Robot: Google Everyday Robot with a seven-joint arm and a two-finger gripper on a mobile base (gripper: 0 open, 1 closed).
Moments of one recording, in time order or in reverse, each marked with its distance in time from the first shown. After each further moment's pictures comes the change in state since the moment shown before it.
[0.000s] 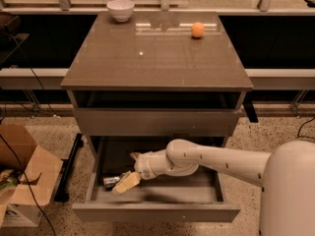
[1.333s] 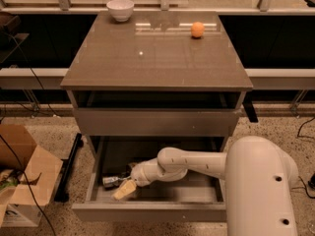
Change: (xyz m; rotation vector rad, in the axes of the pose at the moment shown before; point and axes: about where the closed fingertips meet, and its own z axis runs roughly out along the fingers) arm 0.070 -0.033 0.069 -0.034 0.078 0.061
